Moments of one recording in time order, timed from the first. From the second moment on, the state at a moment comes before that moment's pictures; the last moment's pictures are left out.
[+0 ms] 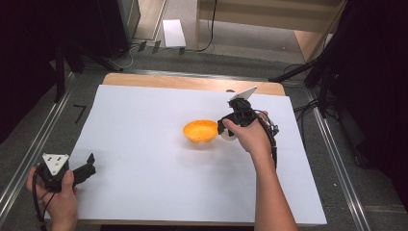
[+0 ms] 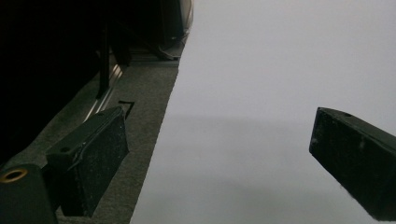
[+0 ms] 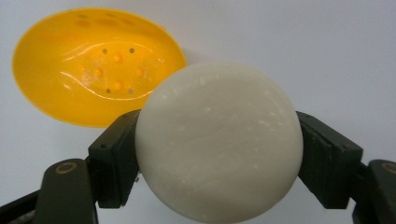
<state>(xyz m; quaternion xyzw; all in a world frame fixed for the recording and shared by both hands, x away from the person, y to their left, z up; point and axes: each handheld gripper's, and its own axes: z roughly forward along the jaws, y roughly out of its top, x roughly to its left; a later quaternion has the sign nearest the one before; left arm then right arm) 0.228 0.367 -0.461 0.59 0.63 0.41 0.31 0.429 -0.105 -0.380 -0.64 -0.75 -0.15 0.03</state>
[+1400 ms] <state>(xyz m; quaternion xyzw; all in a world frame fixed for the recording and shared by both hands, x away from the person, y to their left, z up) 0.229 0.368 -0.461 0.59 0.63 0.40 0.31 0.445 -0.035 -0.384 -0.60 -0.79 -0.15 0.03</state>
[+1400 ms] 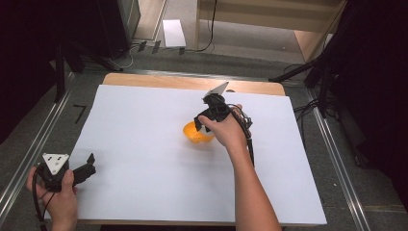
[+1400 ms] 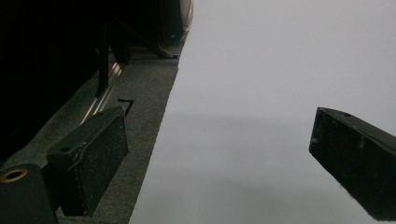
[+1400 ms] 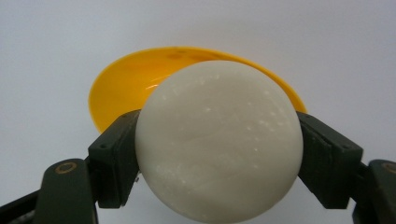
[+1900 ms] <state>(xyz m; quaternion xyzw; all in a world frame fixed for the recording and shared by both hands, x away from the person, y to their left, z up) 0.229 0.368 -0.461 0.59 0.63 0.40 0.31 0.450 -0.021 -0.396 -0.60 -0.79 -0.13 0.02</state>
